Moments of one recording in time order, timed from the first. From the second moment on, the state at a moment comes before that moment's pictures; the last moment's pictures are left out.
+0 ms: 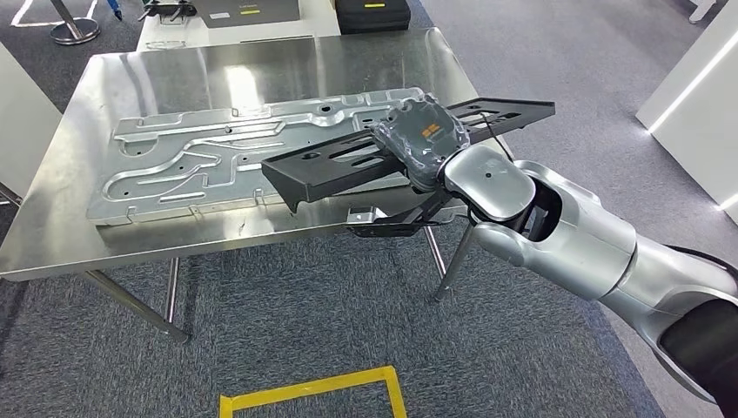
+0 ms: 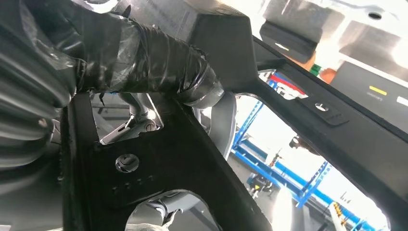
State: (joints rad) left arm 0.16 0.93 -1.57 -1.65 1.15 0.40 -0.03; right arm -1.17 -0.42 0.99 -1.54 0.95 0.24 0.14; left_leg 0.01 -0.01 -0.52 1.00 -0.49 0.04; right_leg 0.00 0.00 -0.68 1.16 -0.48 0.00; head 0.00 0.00
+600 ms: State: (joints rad) left arm 0.15 0.92 -1.58 -1.60 1.14 0.36 -0.03; right arm -1.19 -0.39 1.01 -1.53 0.95 0.25 0.14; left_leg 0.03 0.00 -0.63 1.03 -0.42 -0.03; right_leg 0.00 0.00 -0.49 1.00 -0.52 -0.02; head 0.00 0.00
